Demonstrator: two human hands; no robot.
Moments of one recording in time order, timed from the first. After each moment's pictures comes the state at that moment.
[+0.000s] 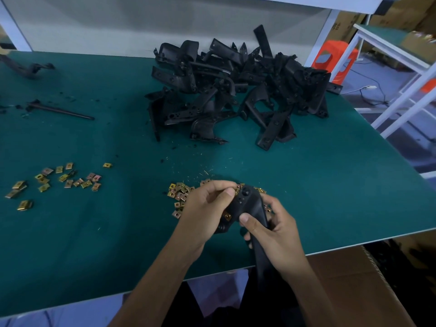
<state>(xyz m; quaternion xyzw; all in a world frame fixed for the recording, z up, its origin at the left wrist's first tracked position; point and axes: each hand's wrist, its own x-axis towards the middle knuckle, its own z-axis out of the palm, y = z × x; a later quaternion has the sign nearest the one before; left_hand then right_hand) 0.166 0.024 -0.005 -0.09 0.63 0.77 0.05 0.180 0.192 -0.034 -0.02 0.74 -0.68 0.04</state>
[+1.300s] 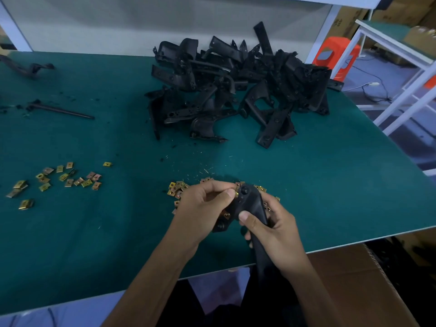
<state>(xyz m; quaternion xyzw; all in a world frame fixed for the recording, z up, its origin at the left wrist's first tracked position) 0.171 0.018 0.003 -0.07 0.66 0.75 0.04 0.179 0.191 -0.029 -0.04 0.74 -0.67 0.04</state>
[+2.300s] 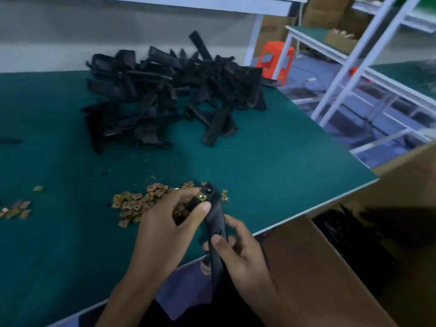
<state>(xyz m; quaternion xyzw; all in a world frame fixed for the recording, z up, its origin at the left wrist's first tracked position) 0.204 0.044 0.012 0.01 0.83 0.56 -0.05 0.249 0.206 -0.034 0.05 0.70 -0.71 0.03</state>
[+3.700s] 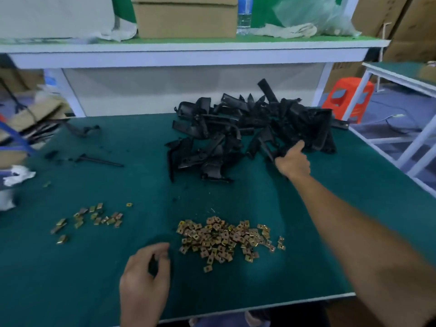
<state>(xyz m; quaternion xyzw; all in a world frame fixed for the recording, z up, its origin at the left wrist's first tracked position) 0.231 -0.038 -0.041 -0.22 0.85 0.41 -0.26 -0.084 0.228 0.025 0.16 0.93 -0.32 -0.03</state>
